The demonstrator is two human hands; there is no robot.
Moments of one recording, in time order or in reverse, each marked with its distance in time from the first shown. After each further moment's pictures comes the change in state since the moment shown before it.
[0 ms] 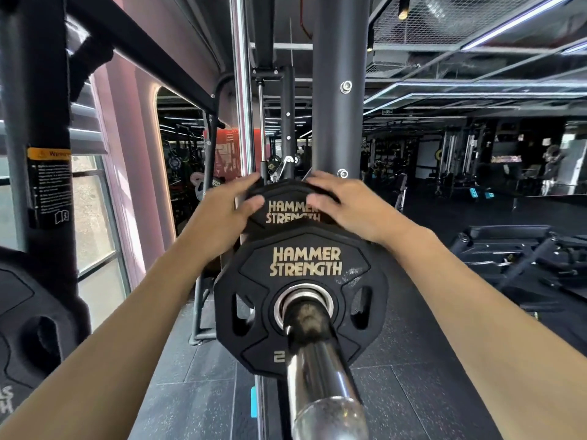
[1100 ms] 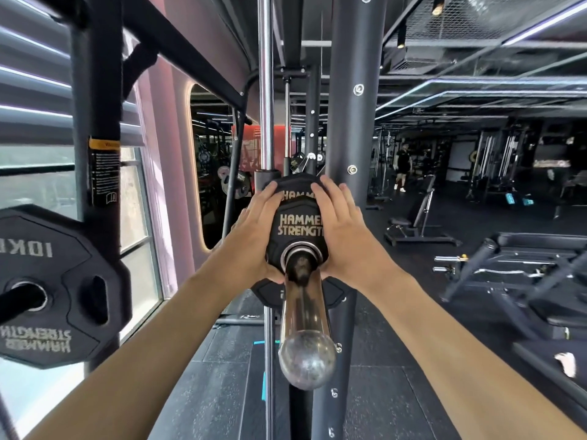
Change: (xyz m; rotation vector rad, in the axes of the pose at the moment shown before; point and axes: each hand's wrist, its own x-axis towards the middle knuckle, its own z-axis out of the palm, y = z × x) left_hand -0.066 0.006 0.025 0.302 -0.113 0.177; right_hand -0.064 -0.040 0.039 -0.360 0.025 0.005
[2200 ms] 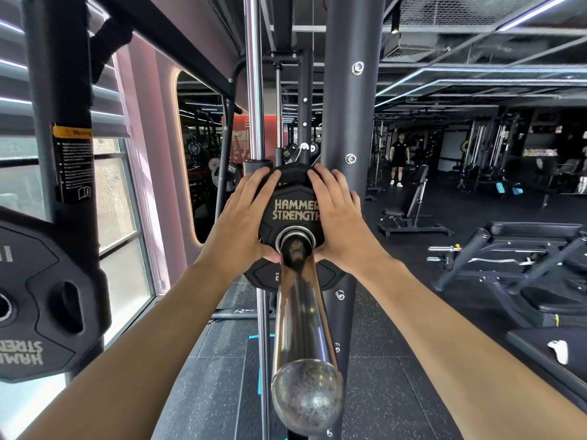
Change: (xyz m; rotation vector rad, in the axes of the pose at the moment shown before) left_hand 0.036 -0.031 0.023 0.162 0.133 0.004; right_hand 0.039 0.031 0.038 0.075 0.101 0.017
